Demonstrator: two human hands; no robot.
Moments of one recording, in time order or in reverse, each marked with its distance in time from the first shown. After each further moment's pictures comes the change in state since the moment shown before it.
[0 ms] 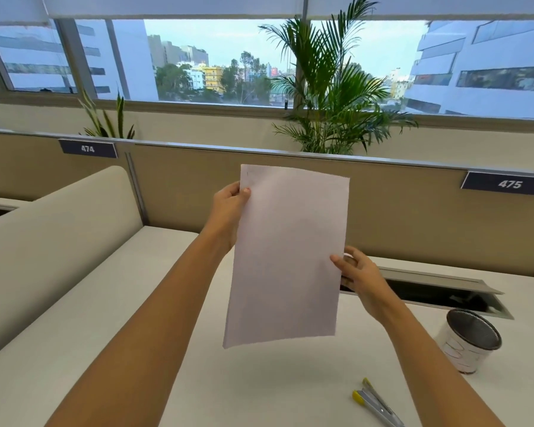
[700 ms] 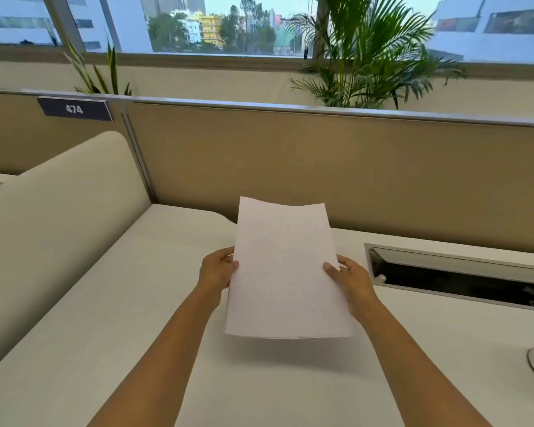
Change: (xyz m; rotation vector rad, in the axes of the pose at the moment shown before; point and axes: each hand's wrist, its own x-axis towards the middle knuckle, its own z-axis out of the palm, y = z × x) left_hand 0.080 -0.173 -0.132 0.352 0.142 -0.430; right_hand 0.110 0.102 0.112 0.009 0.235 0.272
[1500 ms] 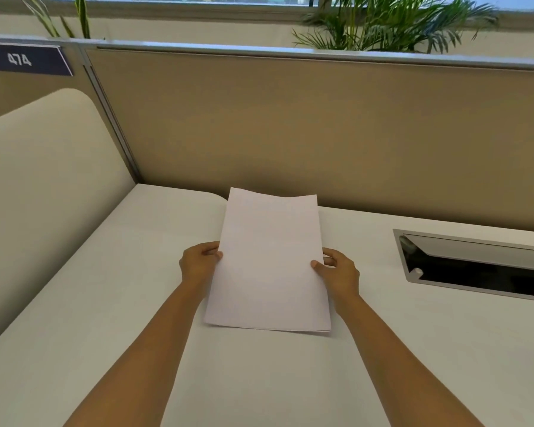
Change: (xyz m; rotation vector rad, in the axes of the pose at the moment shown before) left_hand 0.111 -0.051 -0.021 0.044 0.182 -0.040; right_hand 0.064 0.044 0.074 -0.264 0.168 -0.036
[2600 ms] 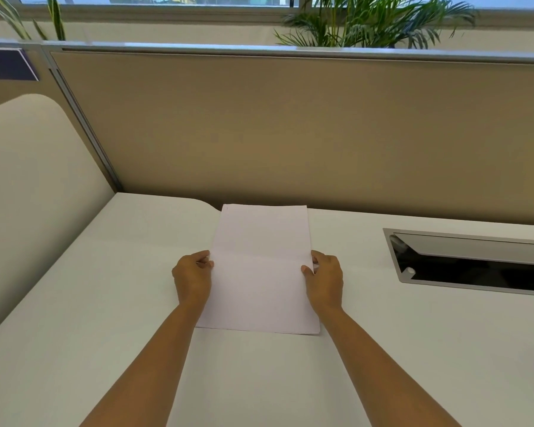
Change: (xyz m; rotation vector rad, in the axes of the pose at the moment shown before) left_hand 0.016 -0.020 0.026 0.186 0.134 0.194; right_hand 0.017 0.021 0.023 -0.336 0.146 -0.163
